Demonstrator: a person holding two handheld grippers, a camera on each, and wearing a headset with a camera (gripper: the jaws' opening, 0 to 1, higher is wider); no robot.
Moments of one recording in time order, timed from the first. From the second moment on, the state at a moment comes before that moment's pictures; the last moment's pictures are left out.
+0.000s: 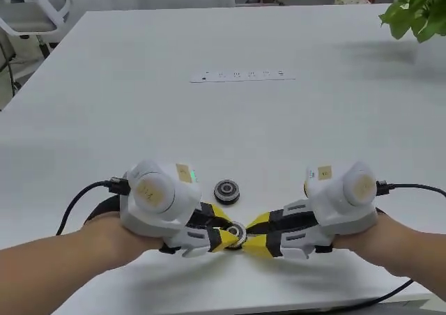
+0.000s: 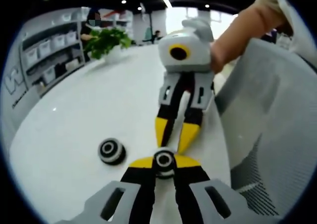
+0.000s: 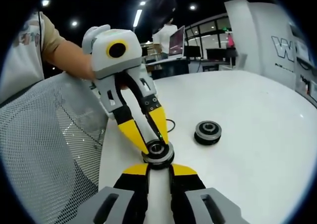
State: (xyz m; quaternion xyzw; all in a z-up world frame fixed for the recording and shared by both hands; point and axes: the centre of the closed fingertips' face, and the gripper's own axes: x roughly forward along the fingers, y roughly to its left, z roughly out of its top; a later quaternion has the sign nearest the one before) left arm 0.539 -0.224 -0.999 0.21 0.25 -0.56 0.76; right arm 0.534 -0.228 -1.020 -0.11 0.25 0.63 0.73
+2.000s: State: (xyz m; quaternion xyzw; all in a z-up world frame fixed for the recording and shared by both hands) left arm 0.542 -0.226 -1.004 0.23 0.24 -0.55 0.77; right arm 0.545 -0.231 -1.002 0.16 0.35 0.55 0.74
